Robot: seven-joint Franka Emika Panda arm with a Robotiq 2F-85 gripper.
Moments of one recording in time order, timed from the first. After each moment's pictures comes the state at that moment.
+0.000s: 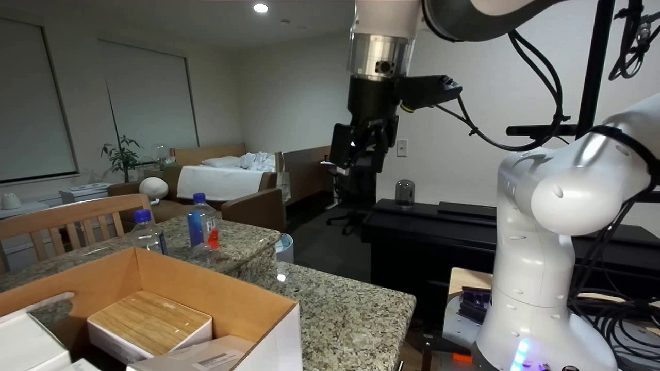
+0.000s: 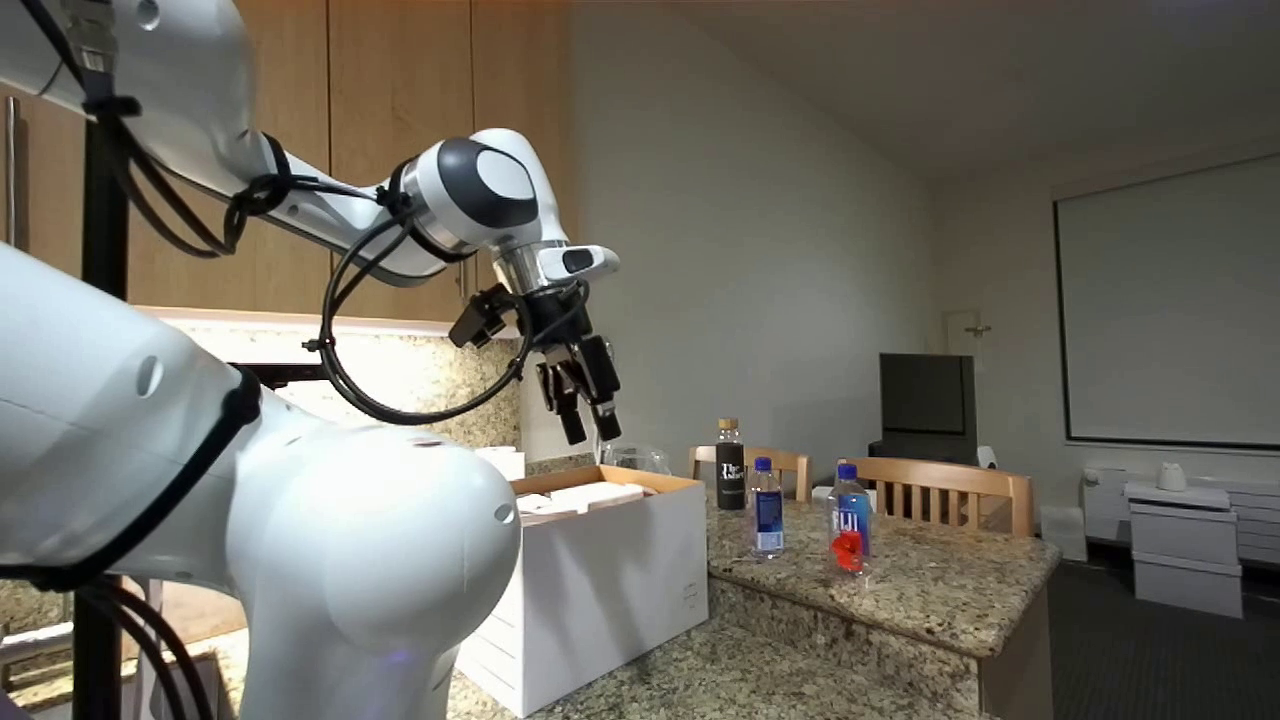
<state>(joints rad) 0.10 -1.03 0.36 -2.71 0.05 1.86 0.59</state>
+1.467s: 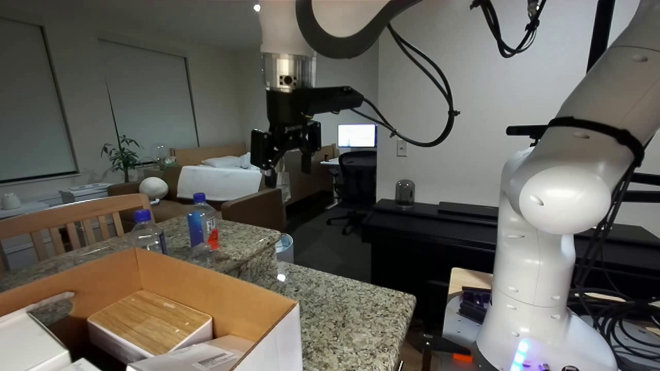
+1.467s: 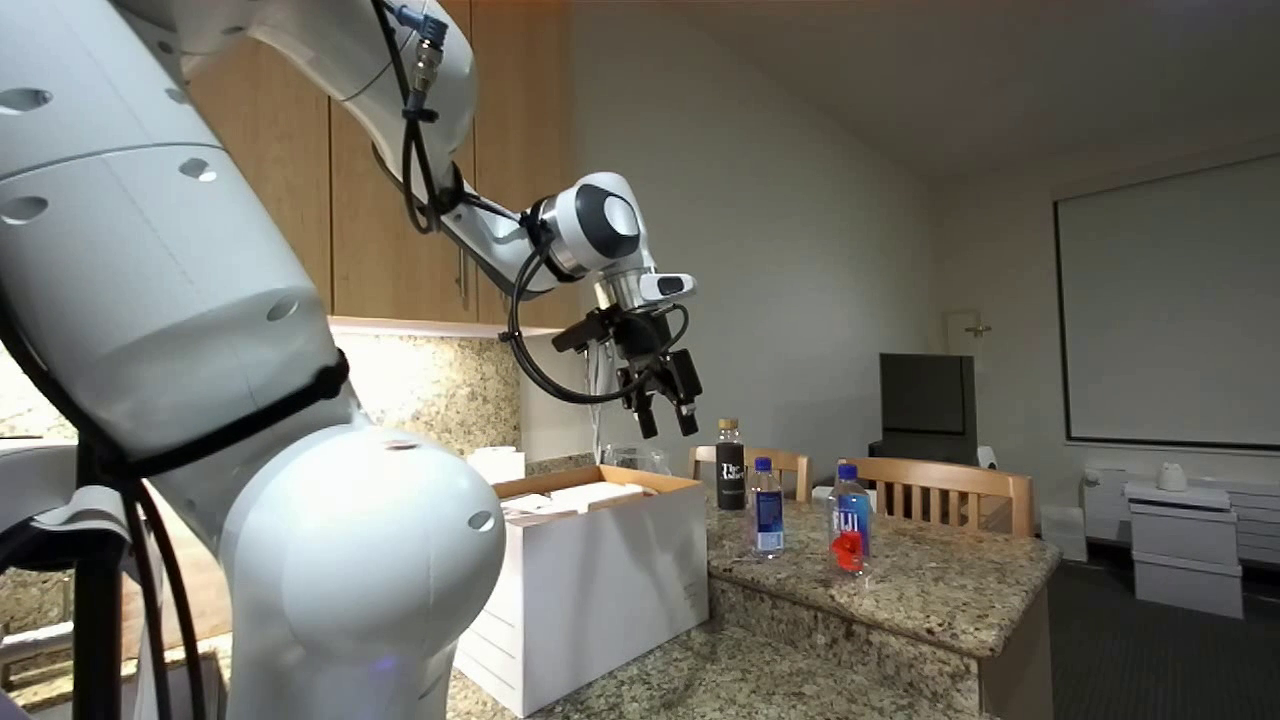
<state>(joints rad) -0.01 -0.52 0.35 -2.42 -0.05 2.07 0.56</state>
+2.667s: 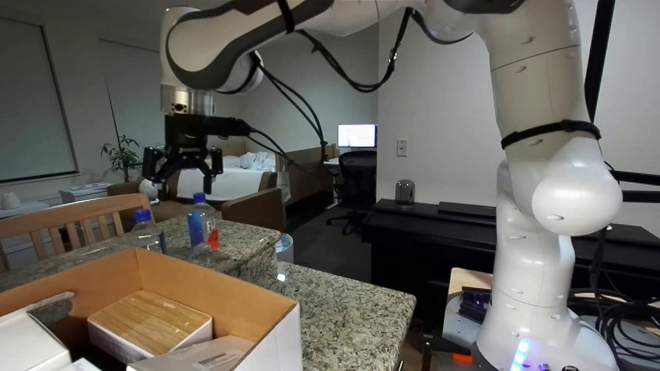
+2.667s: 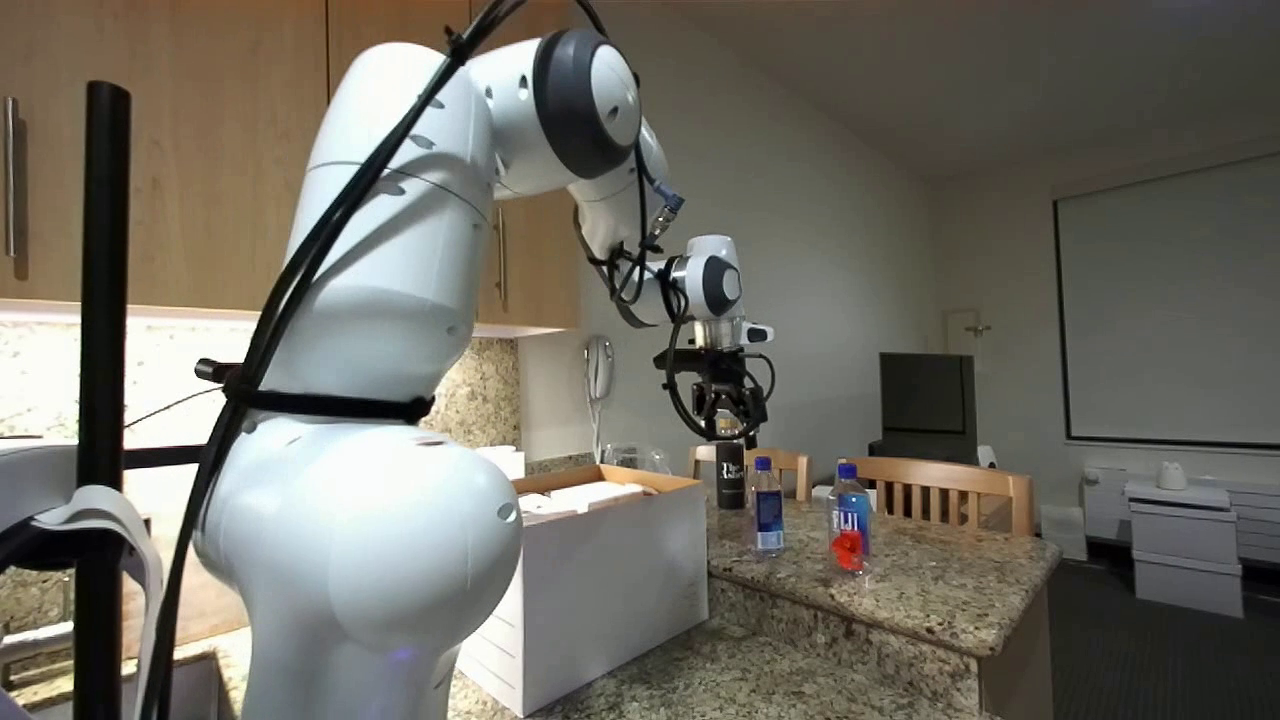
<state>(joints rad) 0.11 0.21 0.18 -1.77 -0.05 2.17 0.49</state>
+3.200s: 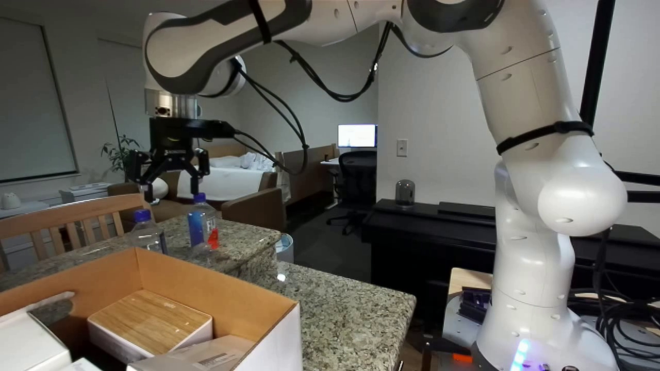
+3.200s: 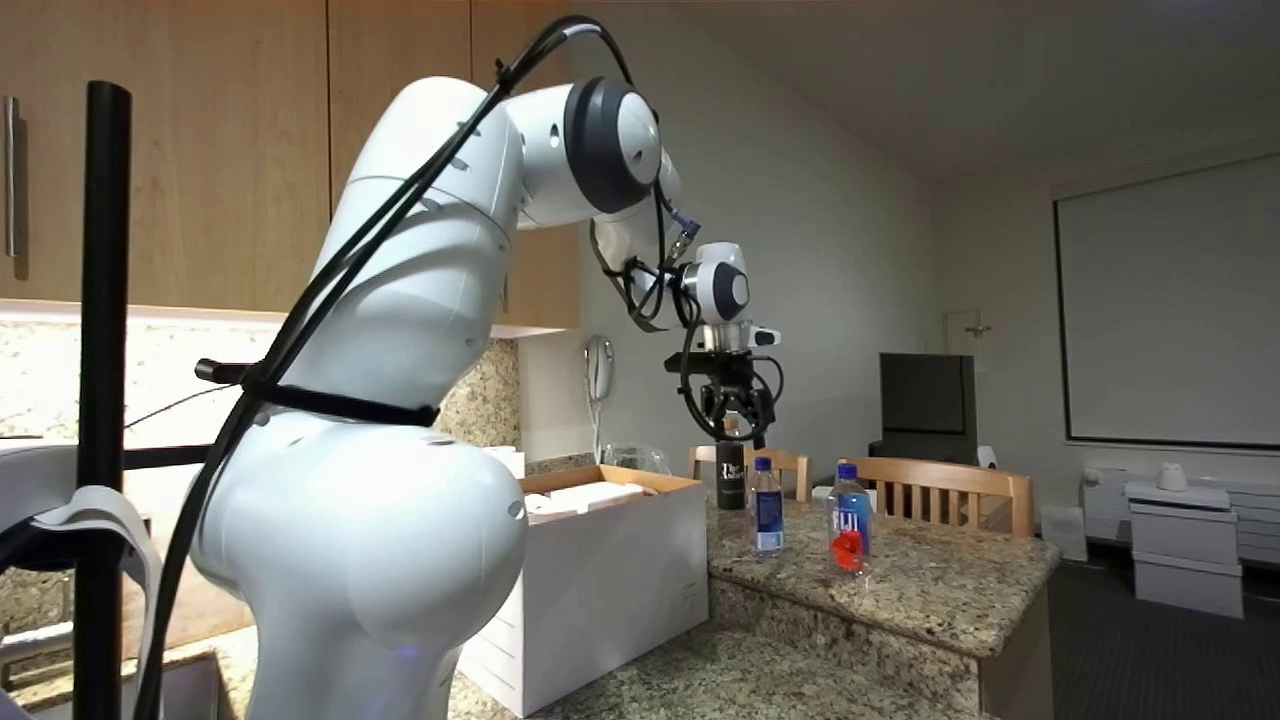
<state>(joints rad) 0.17 0.32 0.12 -1.62 -0.07 2.12 0.49</state>
